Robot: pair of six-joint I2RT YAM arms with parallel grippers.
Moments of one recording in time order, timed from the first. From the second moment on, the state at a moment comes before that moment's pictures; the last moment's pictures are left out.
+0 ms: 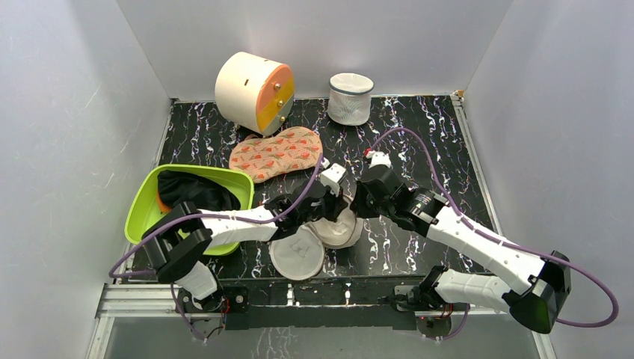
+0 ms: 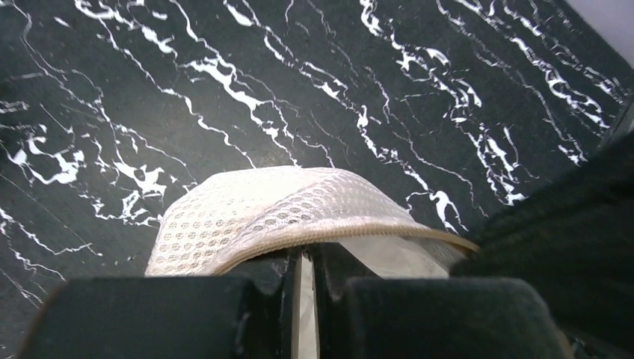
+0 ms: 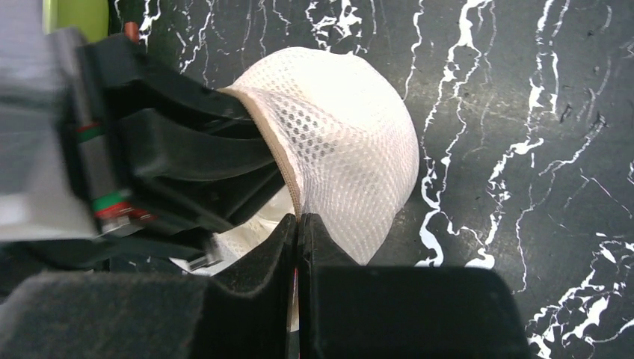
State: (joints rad) left arm -1.00 1.58 0.80 0.33 -0.08 -0.31; right arm 0.82 1.07 0.93 -0.63 0.18 0.64
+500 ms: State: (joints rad) left arm -1.00 1.33 0.81 0.11 -0.02 -0.26; right arm 0.82 0.91 0.87 -0.61 0.37 0.73
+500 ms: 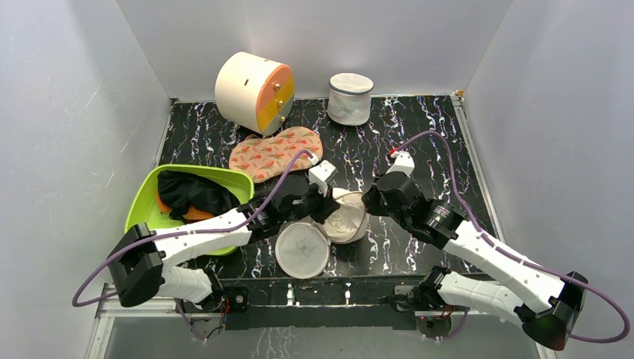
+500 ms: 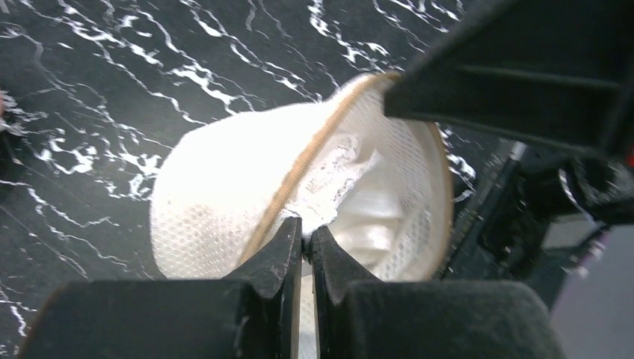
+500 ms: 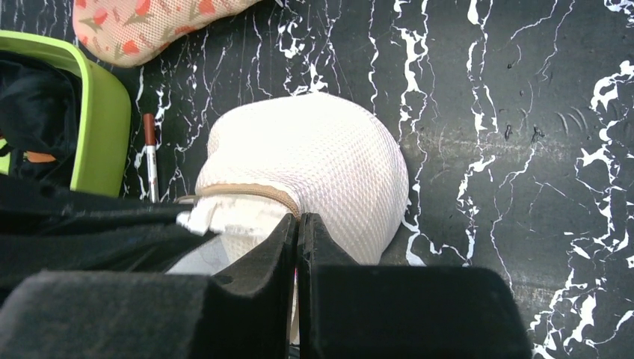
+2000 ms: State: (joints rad) left arm -0.59 1.20 1.35 -0.49 -0.84 0.07; right arm 0.82 0.87 0.76 -0.56 0.47 0.75
